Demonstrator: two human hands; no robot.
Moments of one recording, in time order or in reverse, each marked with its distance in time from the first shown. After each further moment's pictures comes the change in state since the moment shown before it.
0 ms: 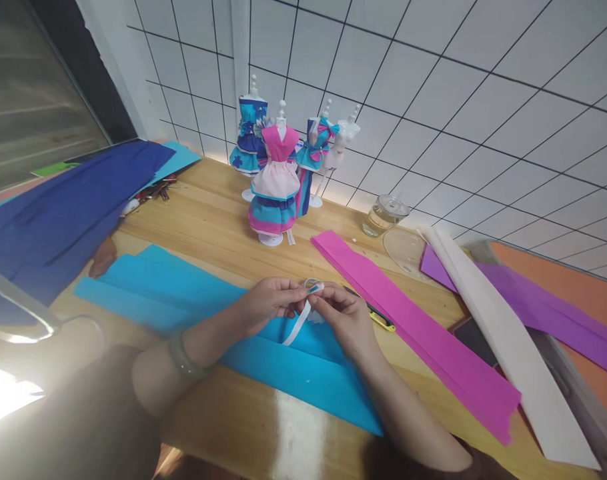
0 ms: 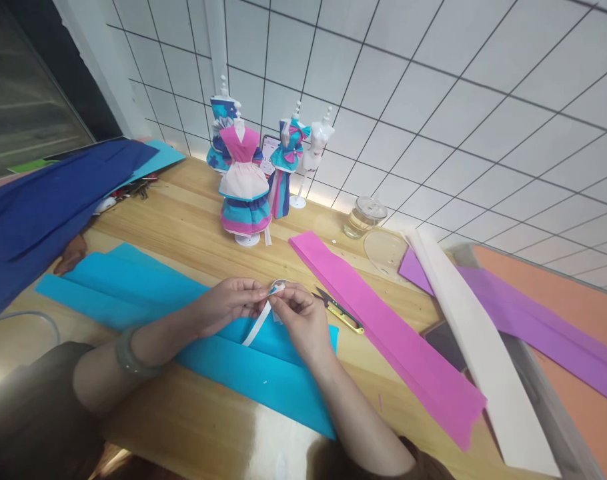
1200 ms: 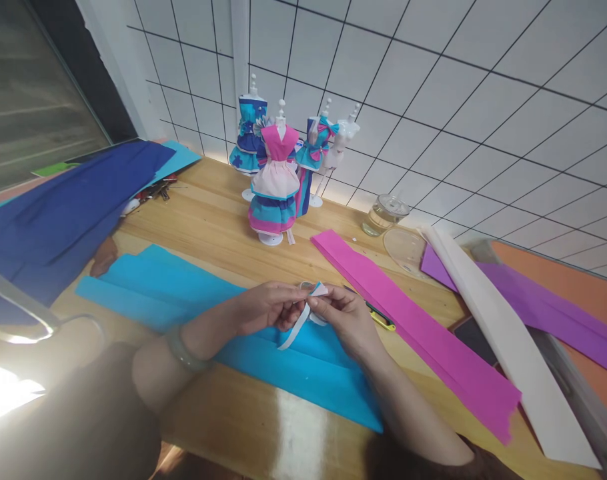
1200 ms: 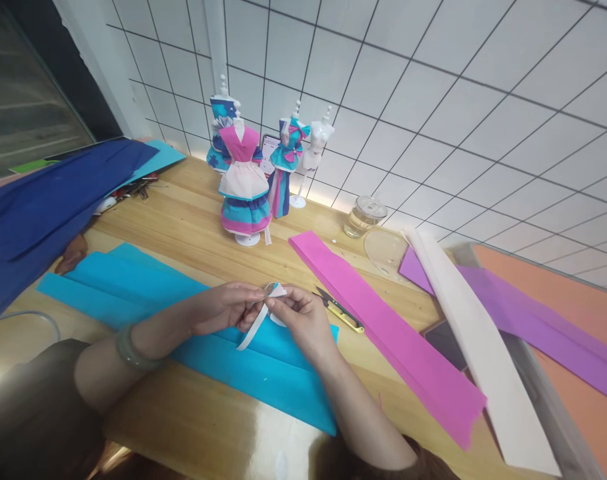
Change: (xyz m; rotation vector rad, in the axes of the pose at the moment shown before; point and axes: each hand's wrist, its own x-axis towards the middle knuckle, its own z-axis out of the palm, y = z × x) left_hand -0.007 0.015 0.003 -0.027 -0.173 -0.180; right_hand -0.002 -0.007 0.000 0.196 -0.164 0.155
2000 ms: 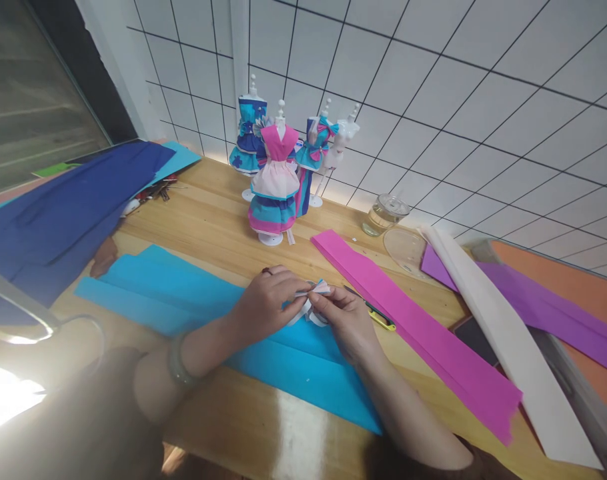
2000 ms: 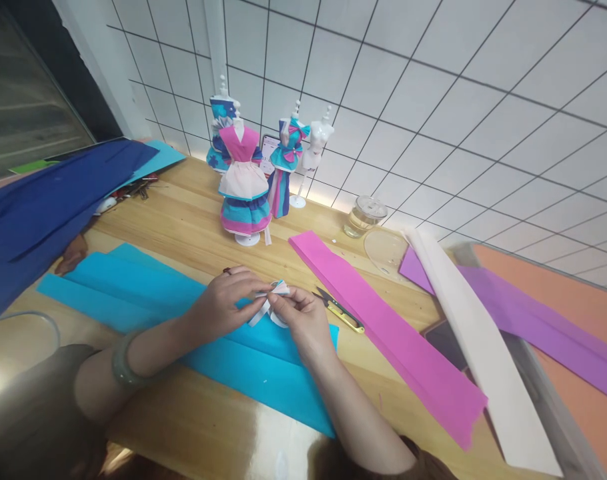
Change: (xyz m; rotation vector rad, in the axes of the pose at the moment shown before) left_hand 0.002 -0.010 0.000 1.366 0.504 0.936; right_hand 0.002 0.008 0.002 0.036 0.214 0.064
